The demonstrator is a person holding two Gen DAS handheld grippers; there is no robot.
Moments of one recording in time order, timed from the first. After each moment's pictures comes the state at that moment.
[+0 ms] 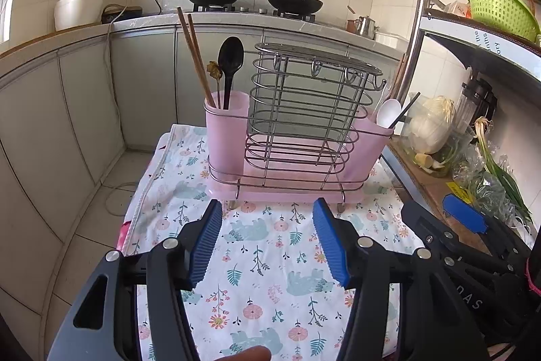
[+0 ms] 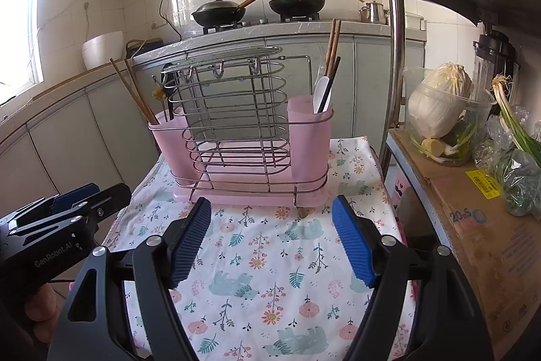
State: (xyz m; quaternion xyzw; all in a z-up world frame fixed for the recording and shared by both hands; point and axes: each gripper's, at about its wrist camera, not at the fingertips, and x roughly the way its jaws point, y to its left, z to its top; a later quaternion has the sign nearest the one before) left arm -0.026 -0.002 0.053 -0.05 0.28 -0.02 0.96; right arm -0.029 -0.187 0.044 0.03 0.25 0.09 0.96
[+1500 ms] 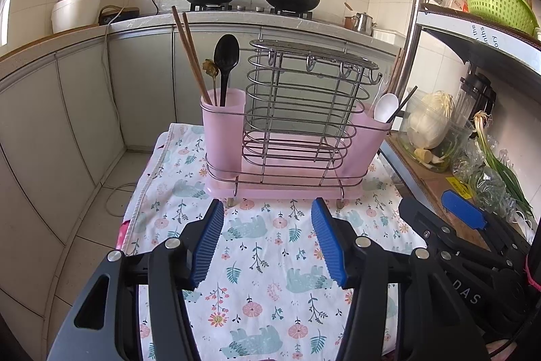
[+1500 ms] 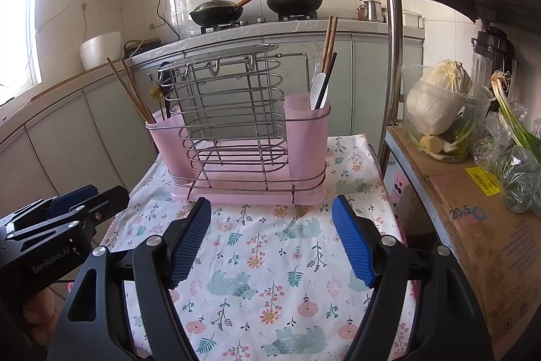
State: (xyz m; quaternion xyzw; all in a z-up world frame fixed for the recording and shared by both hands) left arm -0.028 -0.004 0.051 -0.05 0.28 -0.02 0.96; right arm -0.029 -0.188 0.040 0.04 0.25 0.08 0.96
